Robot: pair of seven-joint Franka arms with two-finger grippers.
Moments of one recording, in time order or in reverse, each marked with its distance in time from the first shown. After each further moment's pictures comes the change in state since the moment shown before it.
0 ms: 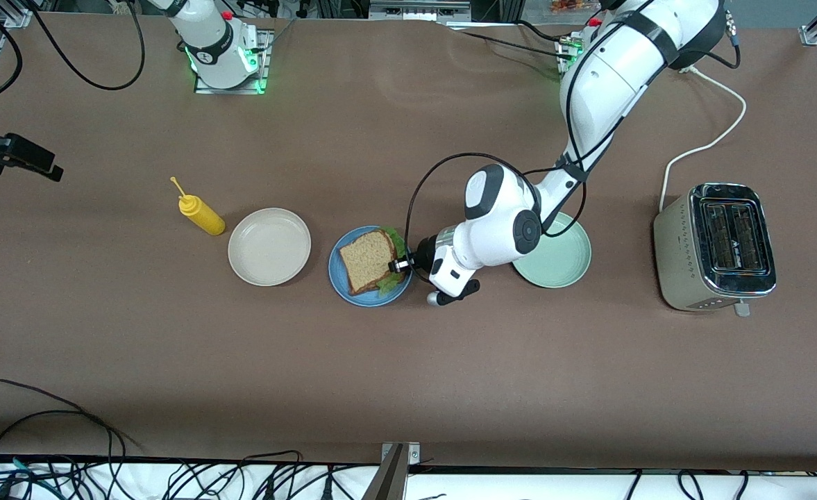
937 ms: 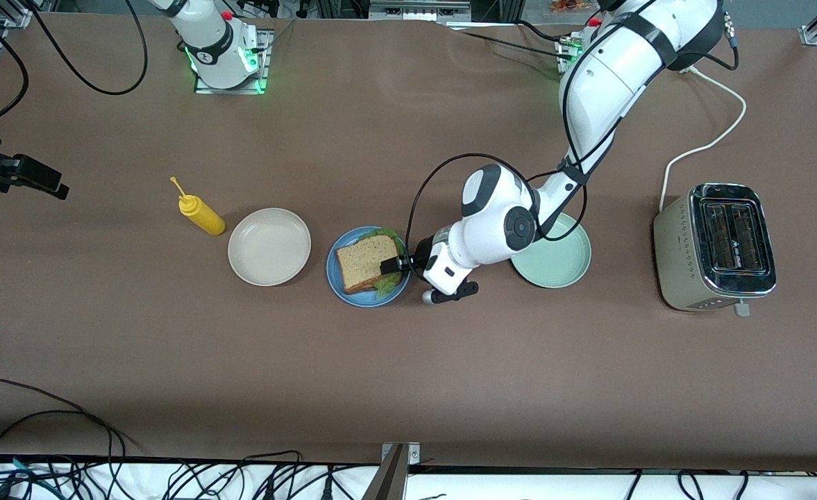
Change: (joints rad) left arm -0.002 -0.002 -0.003 0.008 0.109 0.005 -0.007; right arm 0.001 0.037 0.000 0.002 0.000 0.045 0.000
